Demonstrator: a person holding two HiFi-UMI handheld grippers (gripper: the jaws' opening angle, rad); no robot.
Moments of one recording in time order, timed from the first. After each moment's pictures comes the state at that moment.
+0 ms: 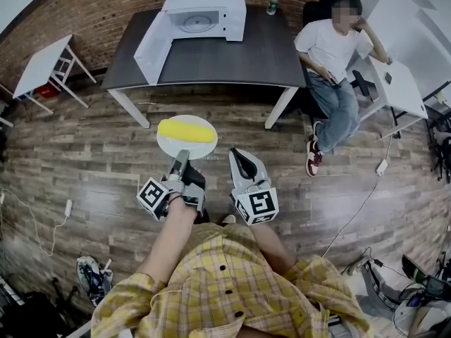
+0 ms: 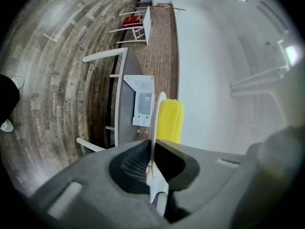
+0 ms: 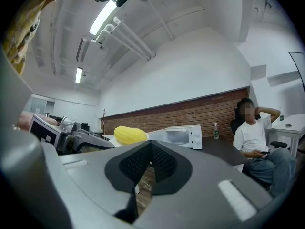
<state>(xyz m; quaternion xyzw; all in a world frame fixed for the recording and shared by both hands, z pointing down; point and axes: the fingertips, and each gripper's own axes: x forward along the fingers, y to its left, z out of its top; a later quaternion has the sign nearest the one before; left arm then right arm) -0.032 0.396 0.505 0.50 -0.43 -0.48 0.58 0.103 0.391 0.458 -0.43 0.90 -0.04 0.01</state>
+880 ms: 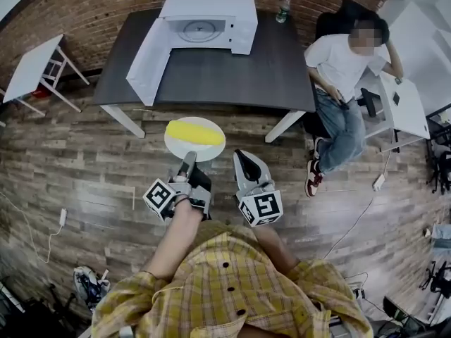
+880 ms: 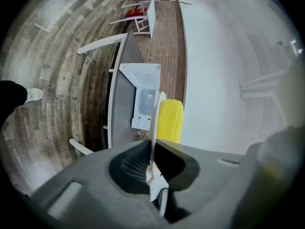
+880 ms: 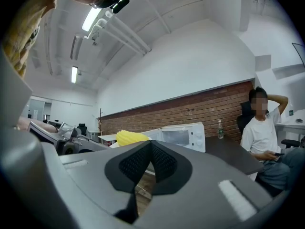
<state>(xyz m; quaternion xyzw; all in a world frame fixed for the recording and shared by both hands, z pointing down) -0.051 0.239 0.532 0.50 -0.41 -0.47 0.60 0.073 0.232 0.473 -0.43 0.90 -0.05 0.01</state>
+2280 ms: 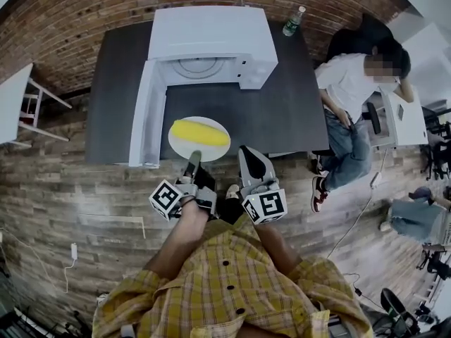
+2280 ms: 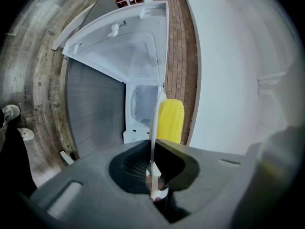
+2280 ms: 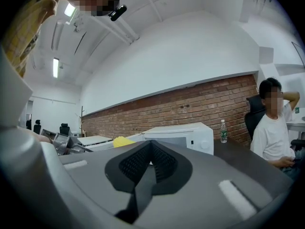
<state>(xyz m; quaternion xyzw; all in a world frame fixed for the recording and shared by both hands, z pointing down) -0.141 -0.057 0.543 0.51 -0.40 -0.43 0.63 -0.023 -0.063 0.462 -0.49 0.87 -0.06 0.00</state>
